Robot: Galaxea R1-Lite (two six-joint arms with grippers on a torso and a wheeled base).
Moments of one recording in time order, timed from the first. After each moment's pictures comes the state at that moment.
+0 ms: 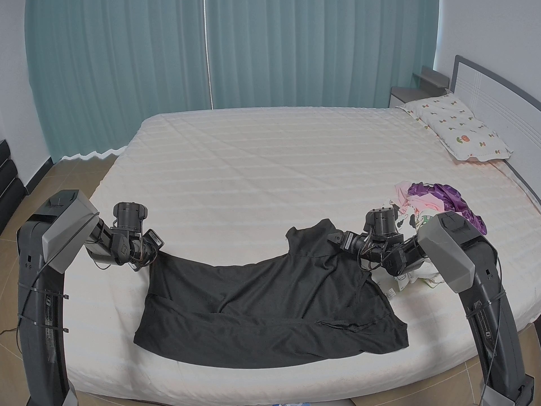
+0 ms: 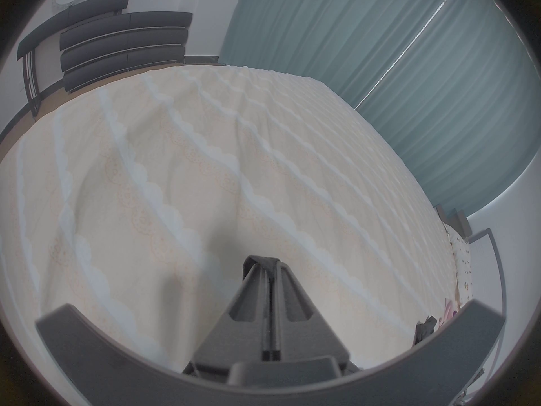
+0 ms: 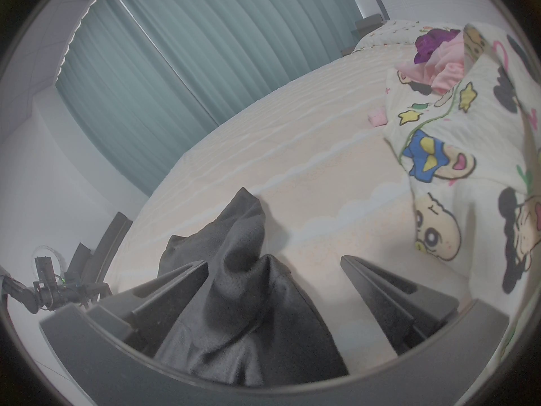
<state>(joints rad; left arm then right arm) 0.01 2.52 -1.39 -0.38 0.08 -0.79 0.24 2.79 -1.73 -0.56 0.12 0.55</state>
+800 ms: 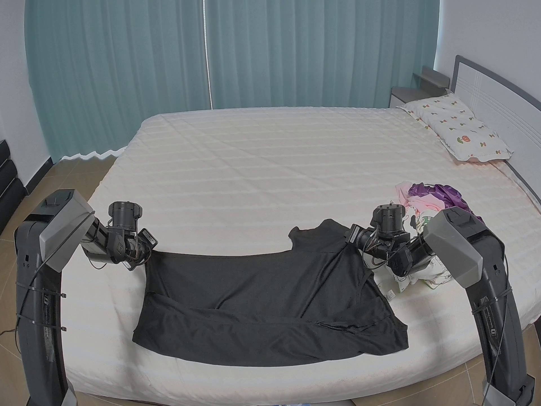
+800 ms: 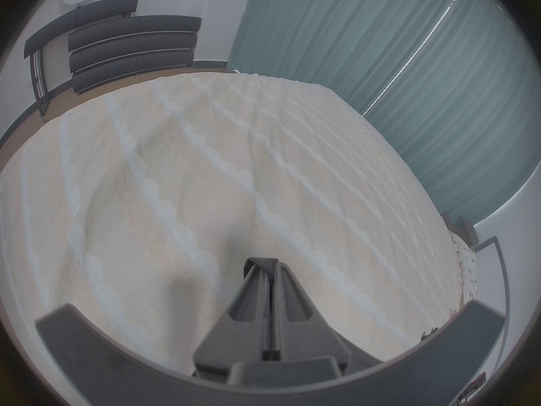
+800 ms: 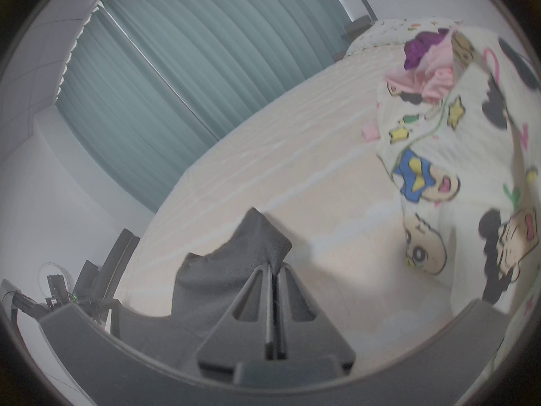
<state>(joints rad) 0.04 2.52 -1.40 -0.37 0.11 -0.79 0.23 2.72 -1.61 -0.71 0.10 0.58</state>
